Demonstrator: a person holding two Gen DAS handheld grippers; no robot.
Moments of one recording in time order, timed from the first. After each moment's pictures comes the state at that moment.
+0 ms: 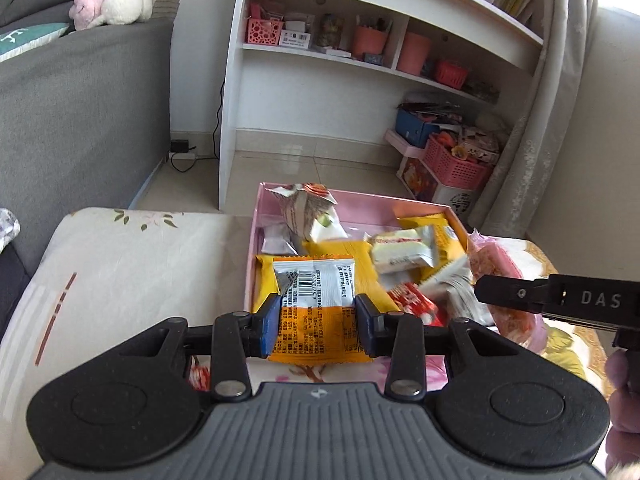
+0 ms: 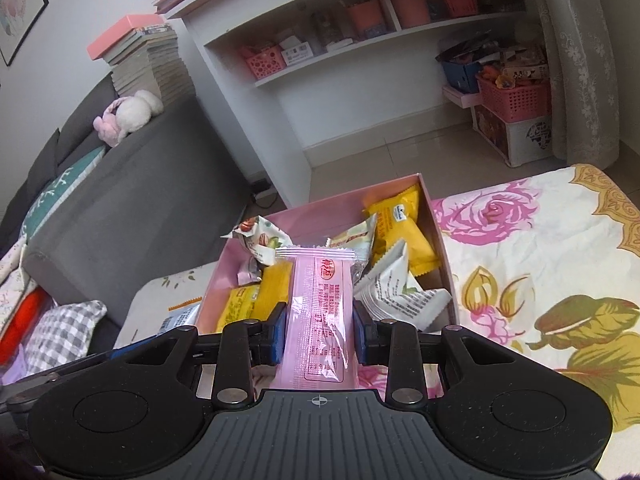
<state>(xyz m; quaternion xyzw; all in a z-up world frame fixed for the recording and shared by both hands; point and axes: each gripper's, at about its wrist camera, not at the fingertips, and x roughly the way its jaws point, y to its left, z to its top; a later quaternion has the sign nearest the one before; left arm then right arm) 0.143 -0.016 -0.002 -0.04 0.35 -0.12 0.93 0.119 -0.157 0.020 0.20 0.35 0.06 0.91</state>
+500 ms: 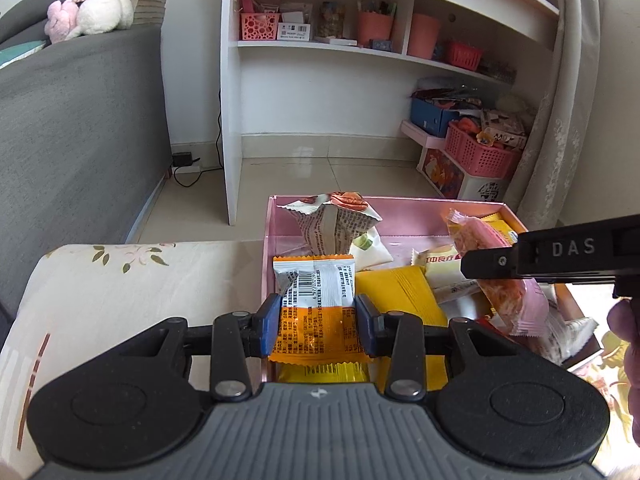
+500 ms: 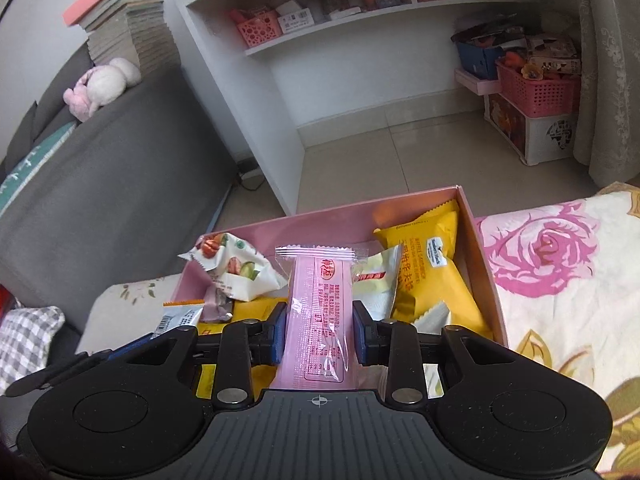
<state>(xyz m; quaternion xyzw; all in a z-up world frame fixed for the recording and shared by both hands) 0.199 -0.024 -0.032 0.00 0.34 -0.11 0.93 0.216 -0.141 -0.013 0.16 0.39 0.05 0.91</state>
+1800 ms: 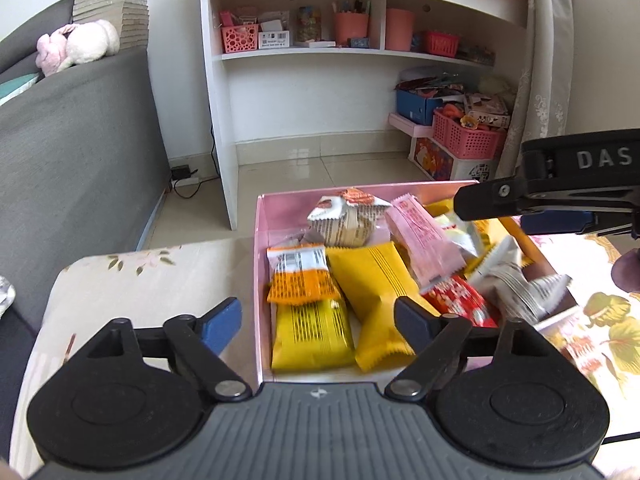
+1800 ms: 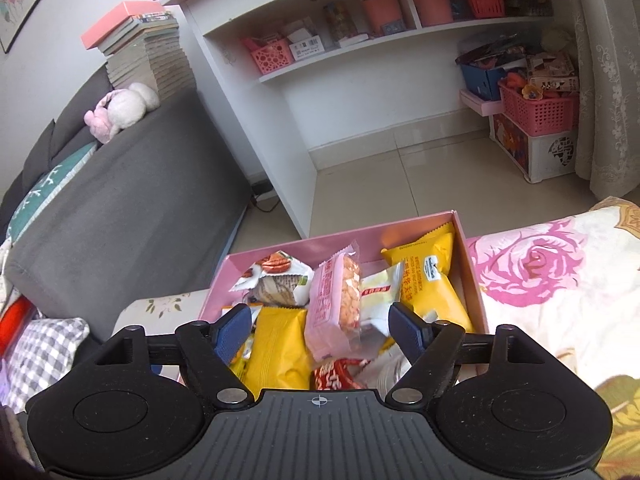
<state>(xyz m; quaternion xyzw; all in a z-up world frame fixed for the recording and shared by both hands) 0.159 -0.029 -0.014 0.05 0.34 -0.12 0.93 0.172 -0.151 0.022 0.18 0.35 0.07 0.92</state>
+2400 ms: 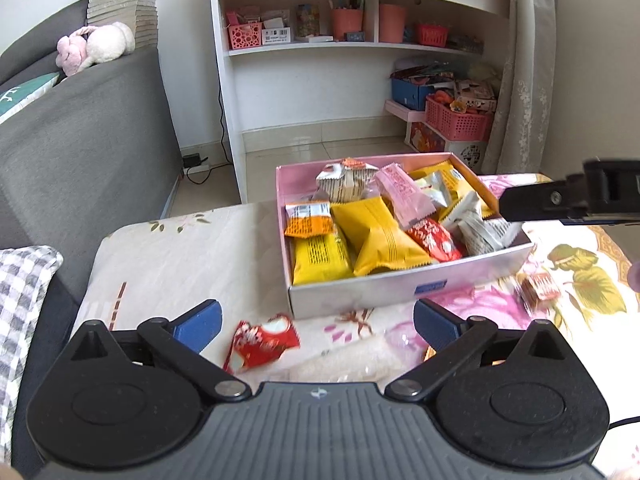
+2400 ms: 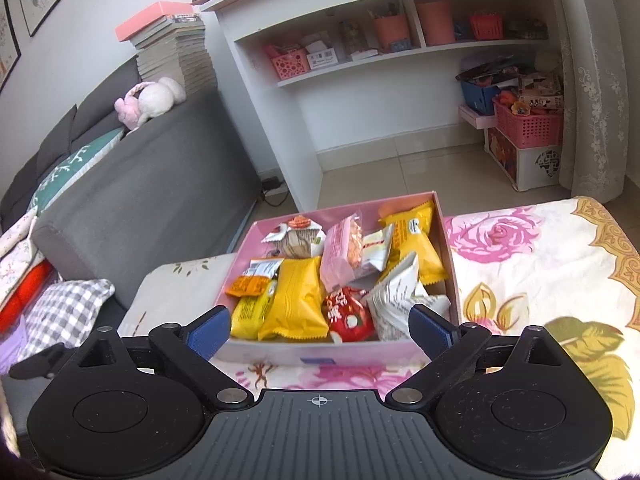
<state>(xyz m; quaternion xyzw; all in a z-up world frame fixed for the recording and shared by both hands) 0.095 -0.009 0.003 0.07 0.36 -0.12 0.92 0.083 -0.144 0.041 0.15 0.34 0.07 0.93</state>
